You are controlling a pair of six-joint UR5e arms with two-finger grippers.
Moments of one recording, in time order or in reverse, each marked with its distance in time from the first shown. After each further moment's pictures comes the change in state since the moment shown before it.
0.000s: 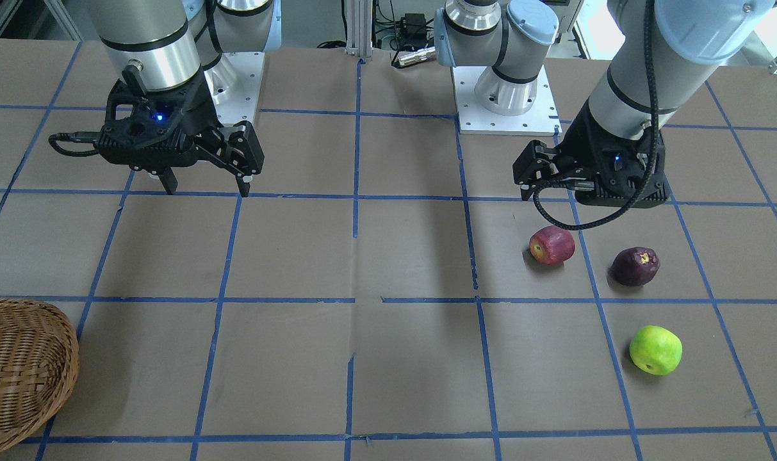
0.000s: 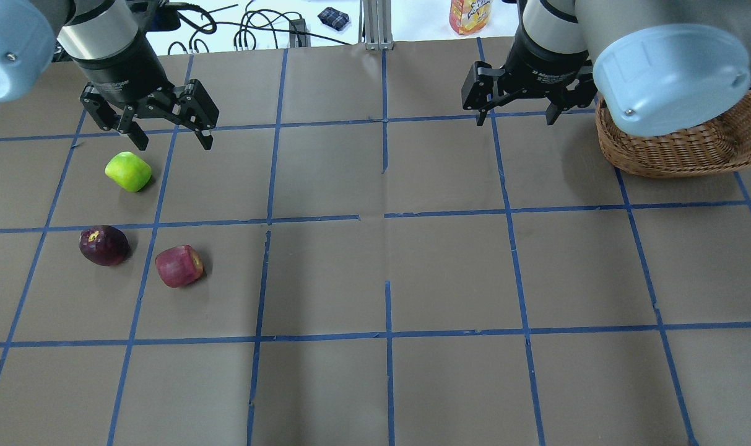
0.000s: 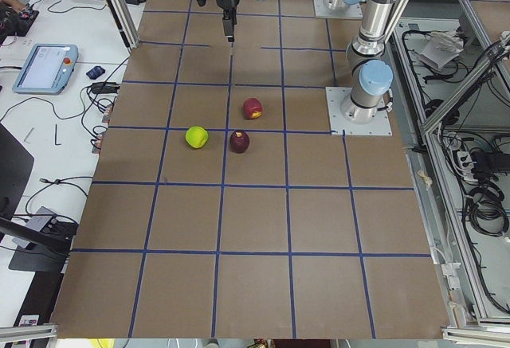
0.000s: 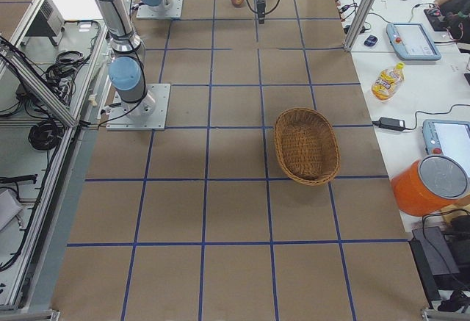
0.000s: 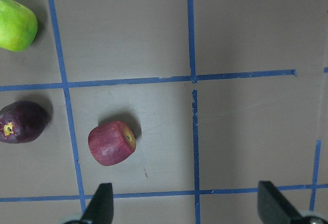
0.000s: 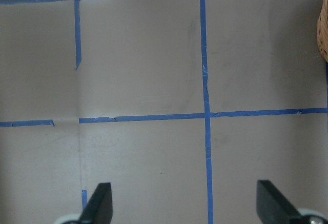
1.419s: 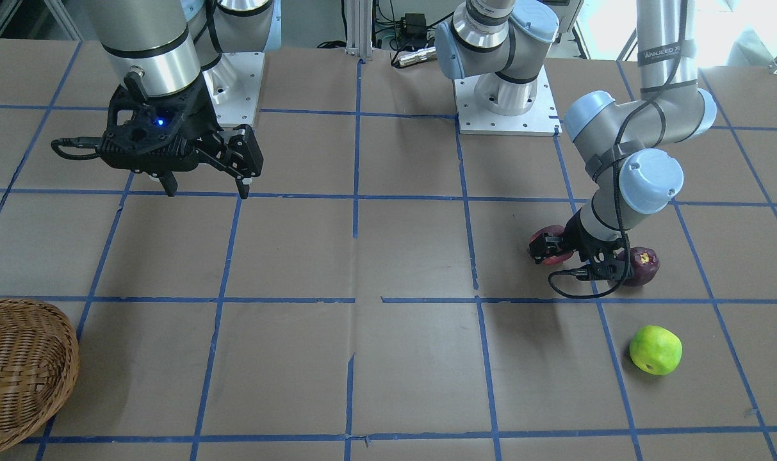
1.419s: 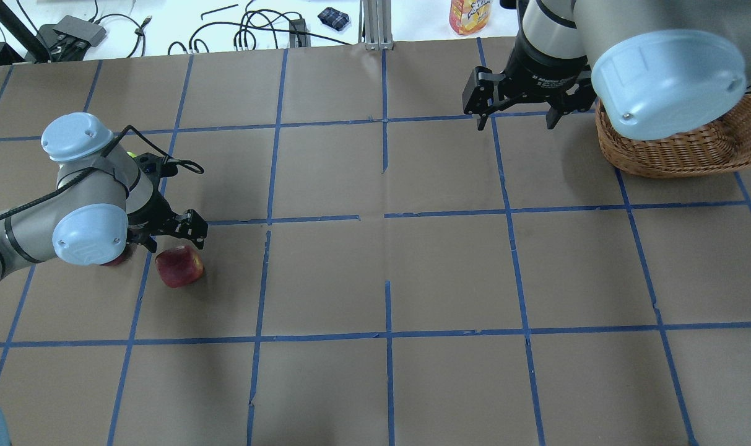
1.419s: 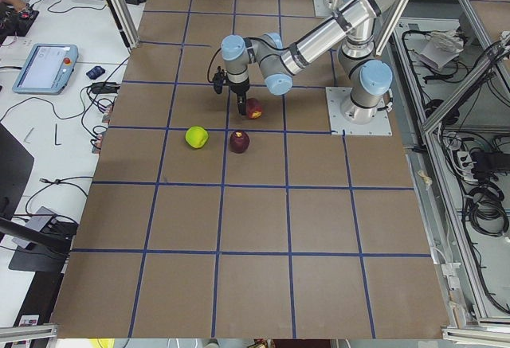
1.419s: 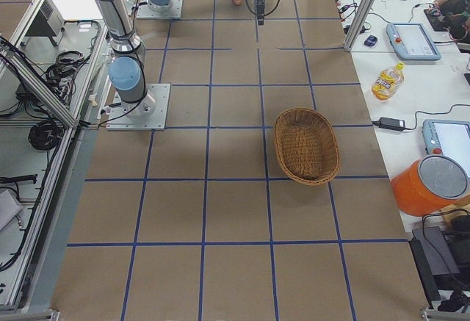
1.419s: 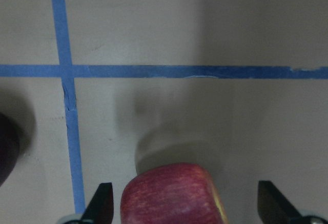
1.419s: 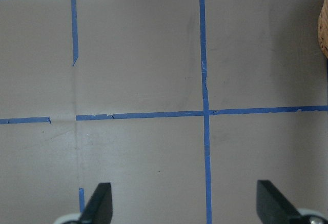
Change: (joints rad) left arm 0.239 -0.142 -0.586 0.717 0.031 0.144; right arm -0.004 0.000 0.013 -0.002 -0.003 -0.013
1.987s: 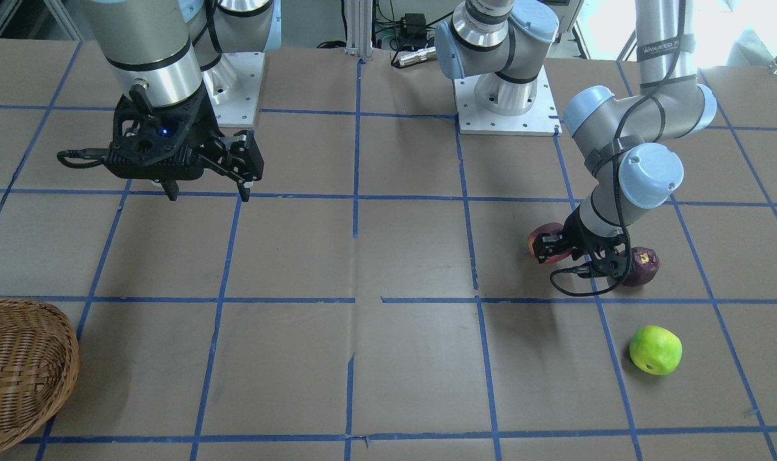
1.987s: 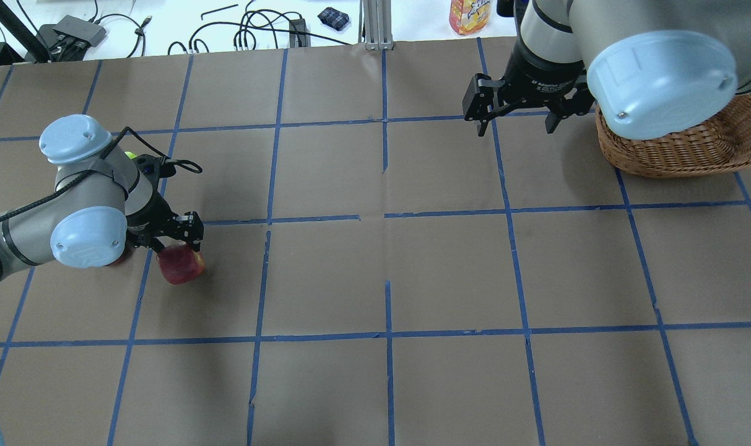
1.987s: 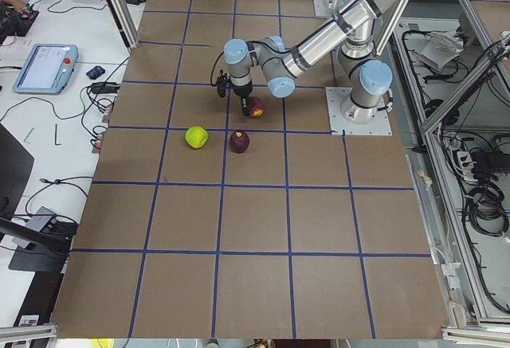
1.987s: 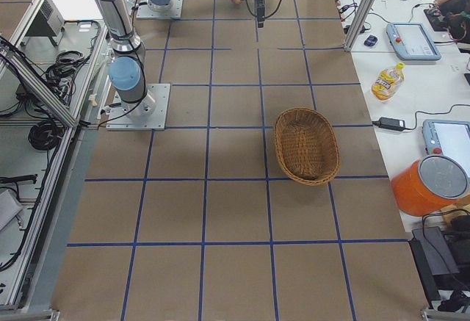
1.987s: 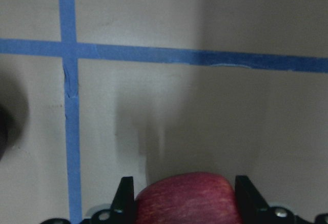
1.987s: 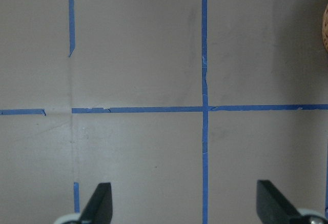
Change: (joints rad) left arm -0.029 0.031 0.031 -0.051 -0.022 -0.068; right arm -0.002 0.015 -0.004 0.012 0.000 -0.018
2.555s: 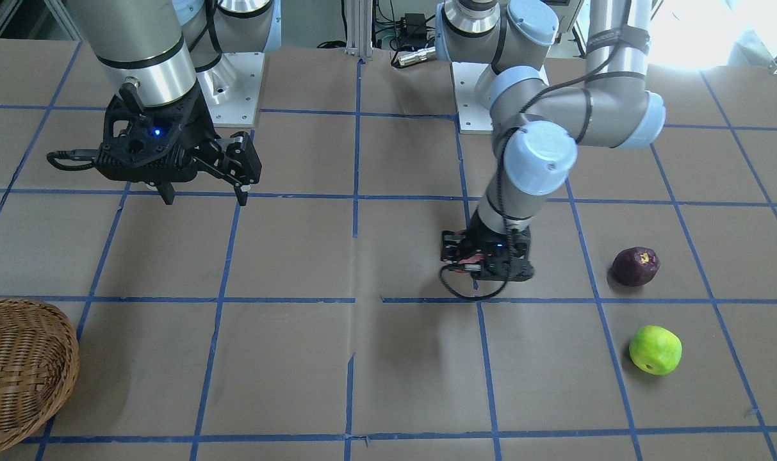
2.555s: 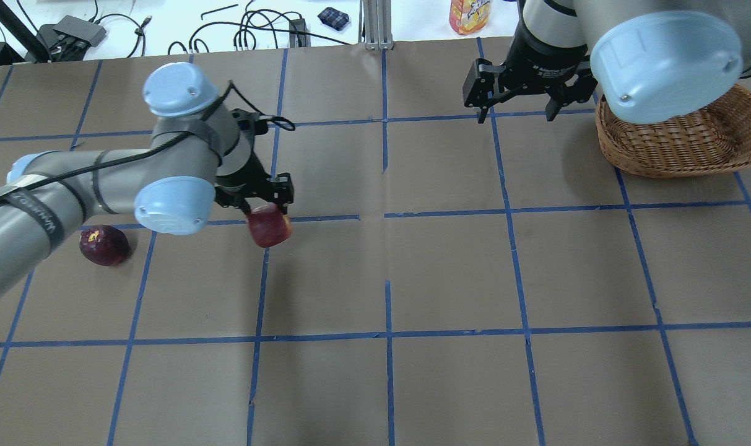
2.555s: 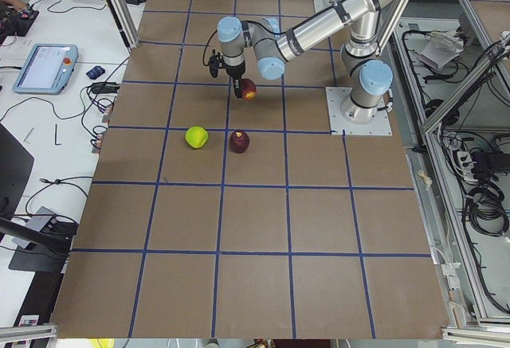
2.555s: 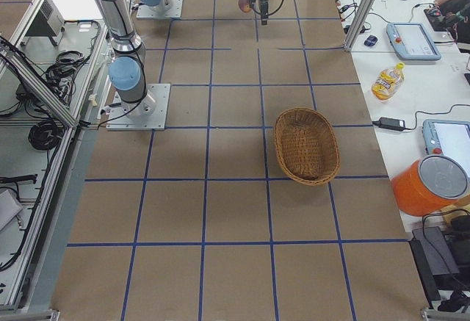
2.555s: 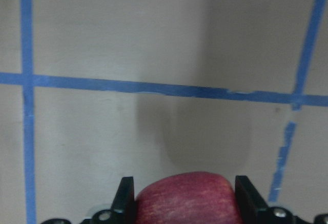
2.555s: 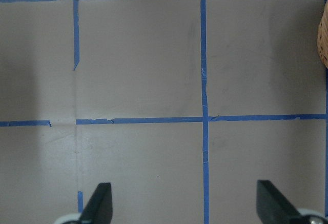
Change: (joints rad) left arm -0.406 -0.056 0.176 0.006 -0.063 -0.258; right arm -0.003 0.024 -0.019 -0.014 0.015 -0.003
